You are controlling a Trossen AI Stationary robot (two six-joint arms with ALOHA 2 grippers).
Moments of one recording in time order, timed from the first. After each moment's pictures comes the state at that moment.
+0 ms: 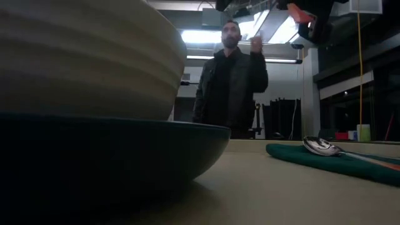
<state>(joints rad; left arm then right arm) 0.02 1.81 1.78 -0.38 0.20 -0.36 0.36 1.12 0.78 -0.12 0.19 0.76</state>
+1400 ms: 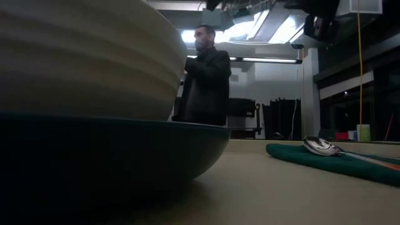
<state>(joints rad) 0.03 1.76 1.78 -0.47 0.14 -0.29 0.36 1.09 0.78 -0.15 0.15 0.84</state>
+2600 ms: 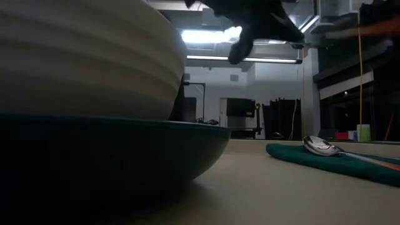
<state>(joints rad) -0.04 2.06 1.78 -0.37 0.20 -0.59 0.69 0.98 0.78 -1.20 0.42 1.41</state>
